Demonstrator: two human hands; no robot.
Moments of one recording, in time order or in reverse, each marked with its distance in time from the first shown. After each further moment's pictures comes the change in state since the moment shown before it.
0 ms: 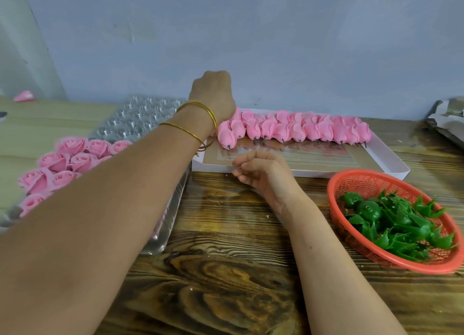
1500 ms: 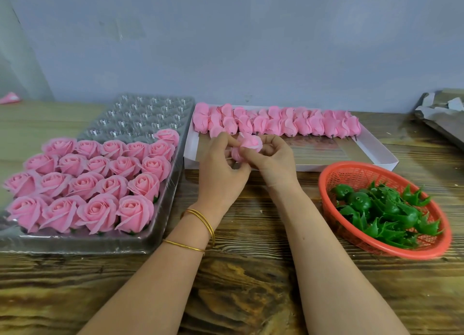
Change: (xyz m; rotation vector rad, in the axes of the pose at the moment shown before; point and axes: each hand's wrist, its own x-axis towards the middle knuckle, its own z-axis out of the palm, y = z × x) left_hand -0.123 0.022 0.082 -1.020 0.273 -0.037; right_hand 0.005 0.003 -0.010 -0.058 0.307 -0.237
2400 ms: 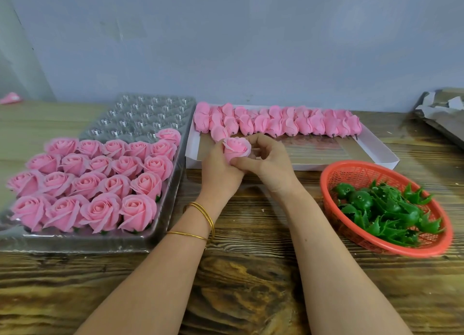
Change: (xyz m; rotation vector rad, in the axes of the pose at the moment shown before) left_hand 0.011 -0.016 0.005 0.041 -0.030 -0.190; right_hand -0.010 -0.010 0.004 -0.176 -0.212 -0.100
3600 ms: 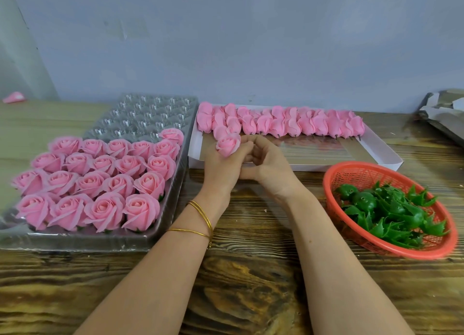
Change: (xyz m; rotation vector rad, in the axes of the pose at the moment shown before) left_hand -0.010 0.032 -0.003 -0.554 -0.005 -0.251; right_hand -0.005 -0.007 0.005 0.016 -0.117 0.127
